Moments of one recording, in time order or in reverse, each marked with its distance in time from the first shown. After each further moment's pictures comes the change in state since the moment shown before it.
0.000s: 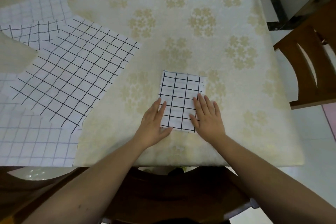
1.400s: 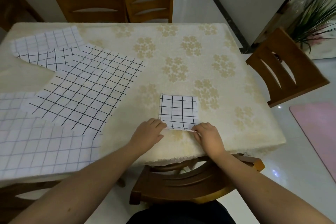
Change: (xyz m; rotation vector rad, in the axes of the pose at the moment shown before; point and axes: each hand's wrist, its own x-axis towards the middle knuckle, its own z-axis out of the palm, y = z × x) left_hand -0.067 -0.029 -0.077 0.257 0.065 0.389; right_hand -0.083 -0.087 -0.038 0.166 0.208 0.017
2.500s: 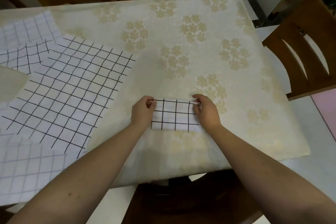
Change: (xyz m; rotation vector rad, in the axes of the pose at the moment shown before) left_hand 0.127 -0.049 0.019 -0.638 0.152 -0.943; right_hand 0.135 0.049 0.031 0.419 -0.053 0.404
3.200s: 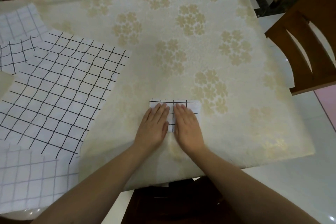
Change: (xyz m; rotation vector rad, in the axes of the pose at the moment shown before) left_hand -0.032 -0.046 0.048 0.608 -0.092 0.717; right_hand -0.052 0.003 0.068 -0.275 0.027 -0.346
